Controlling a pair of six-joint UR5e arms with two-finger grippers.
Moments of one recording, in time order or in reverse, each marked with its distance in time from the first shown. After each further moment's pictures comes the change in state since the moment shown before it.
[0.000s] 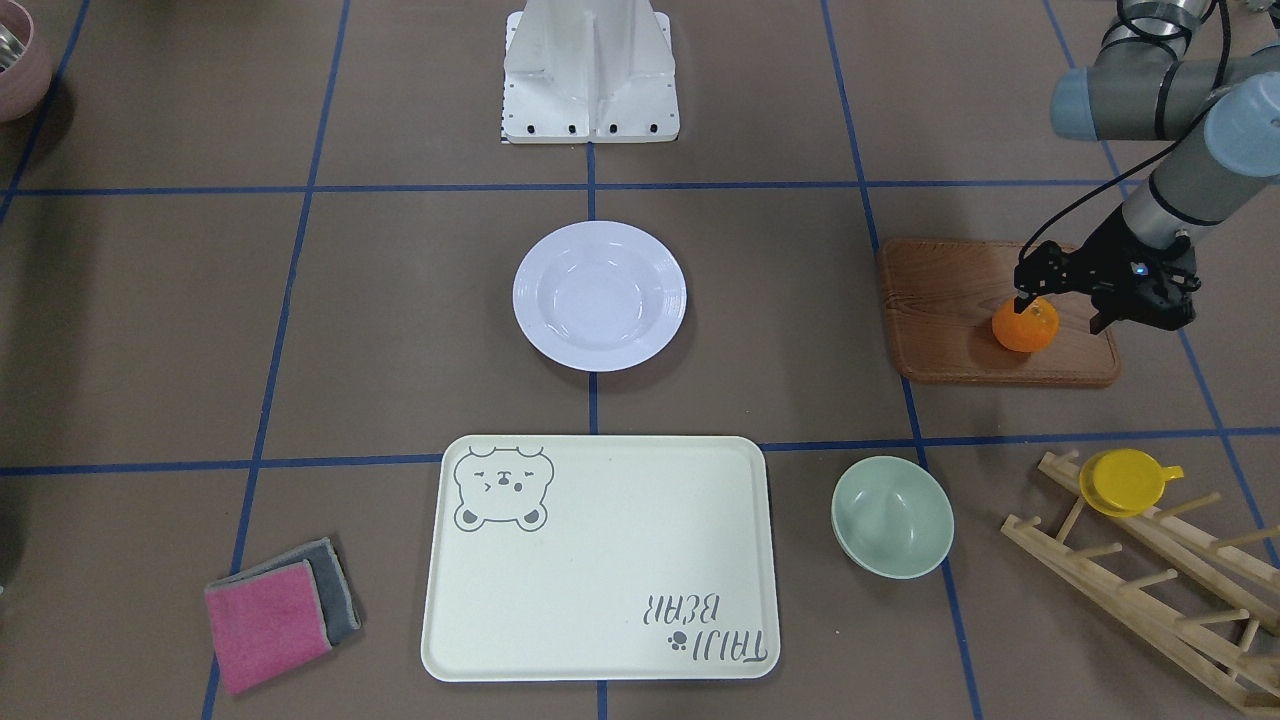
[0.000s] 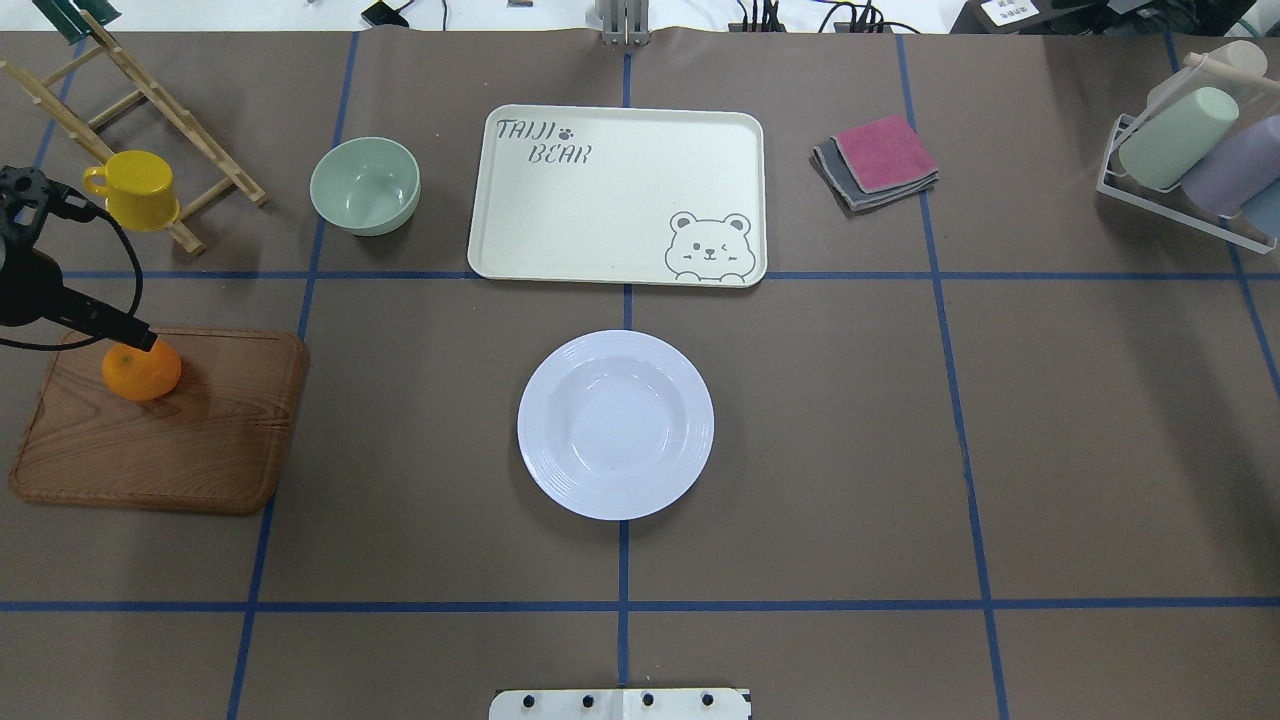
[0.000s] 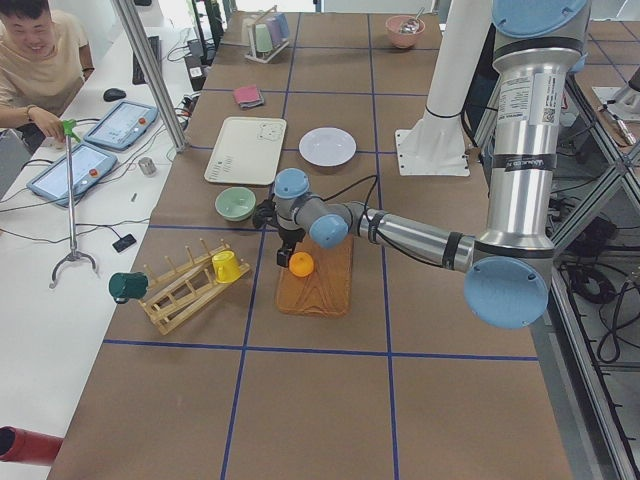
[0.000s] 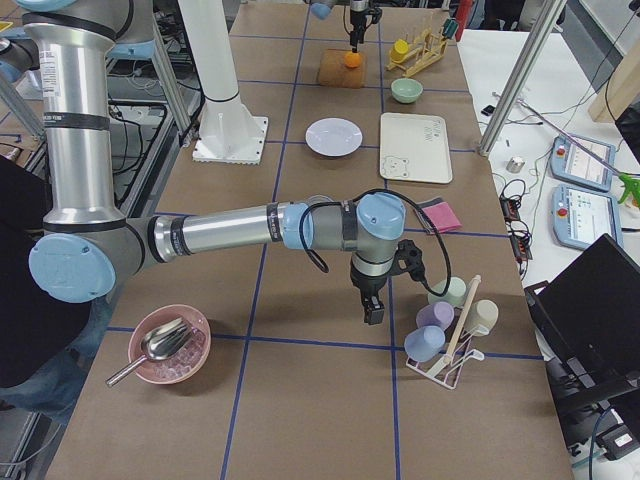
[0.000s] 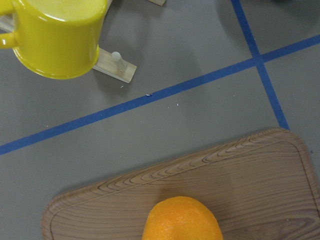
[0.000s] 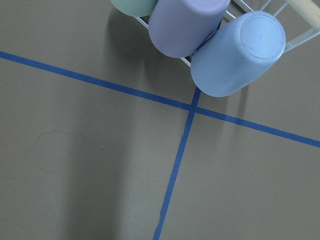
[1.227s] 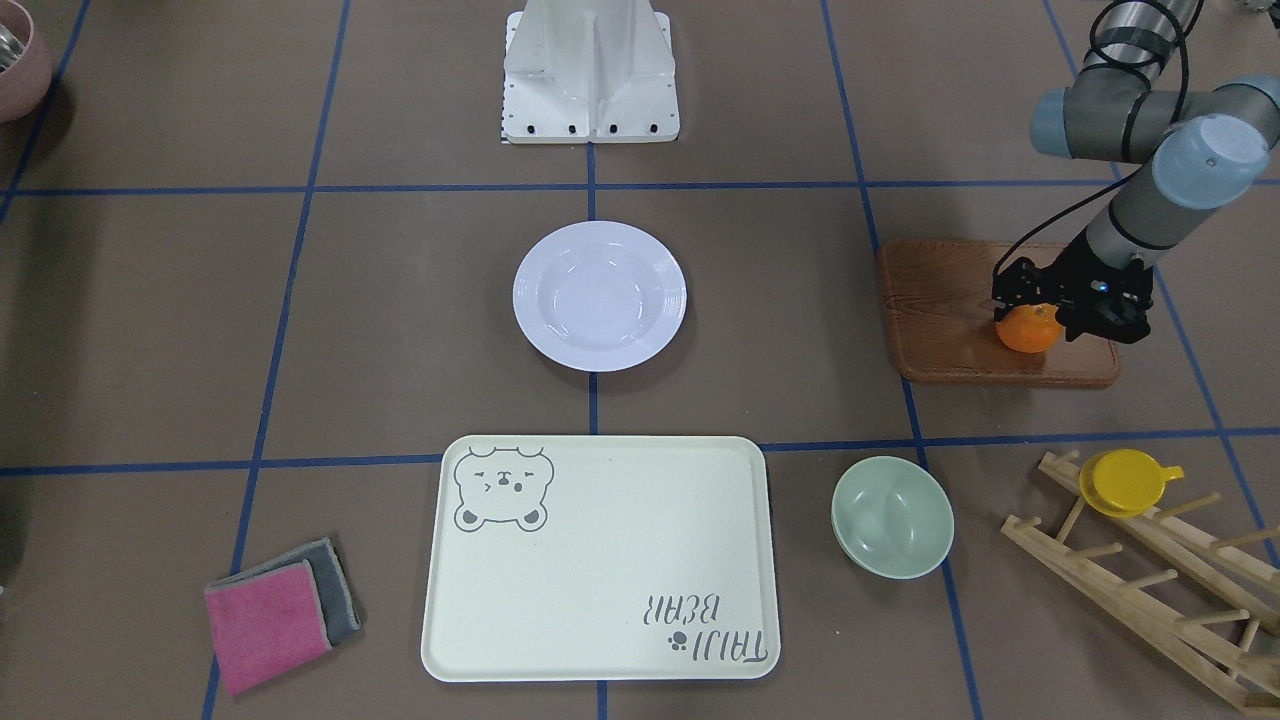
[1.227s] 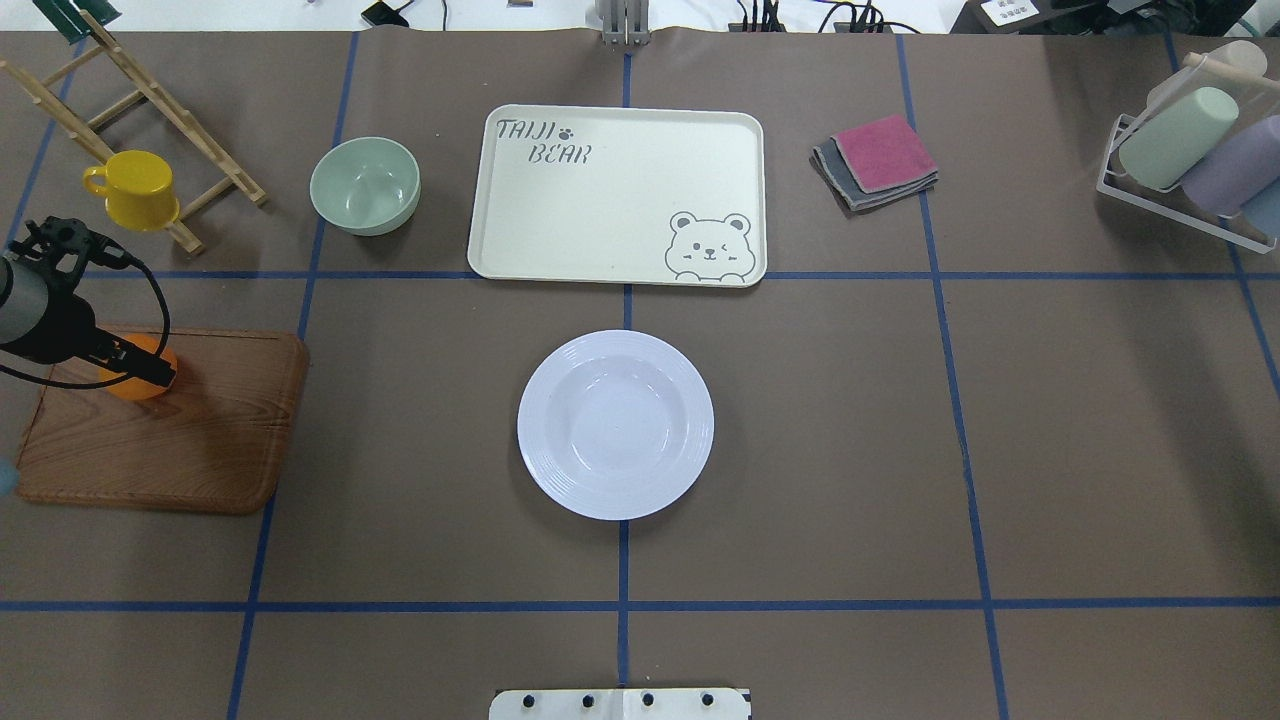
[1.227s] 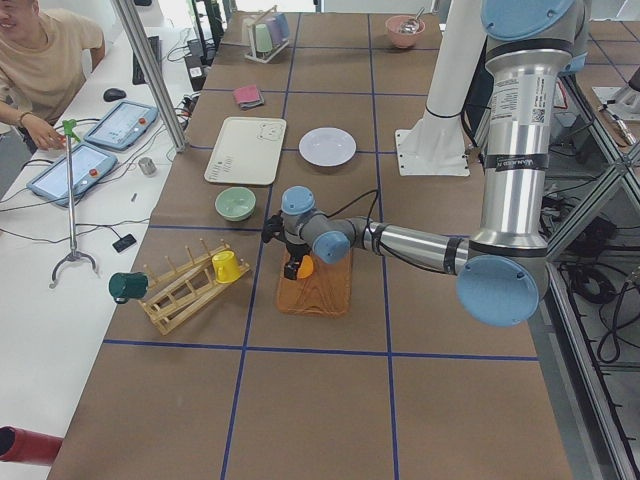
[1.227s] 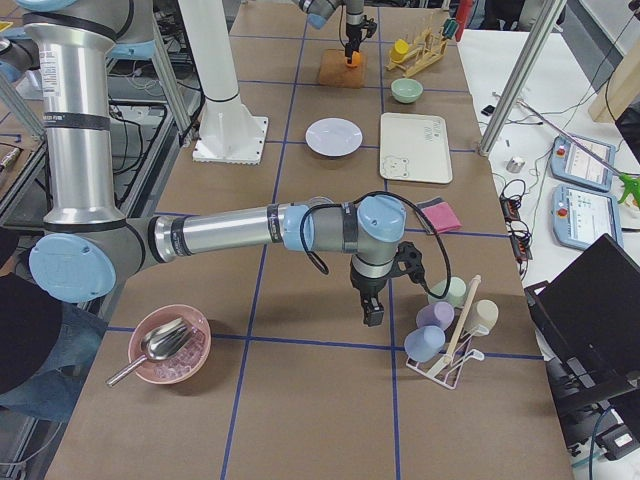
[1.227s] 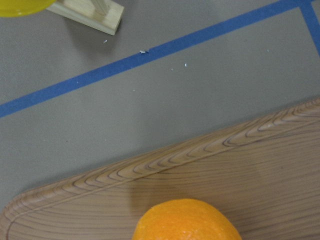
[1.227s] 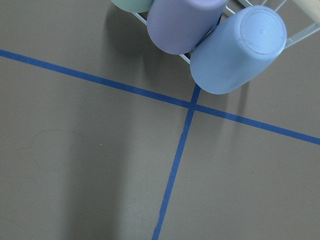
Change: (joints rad) left arm 0.069 0.010 0.092 -0.095 0.026 -0.014; right arm -0.002 0.000 -0.007 0.000 0.000 -0.001
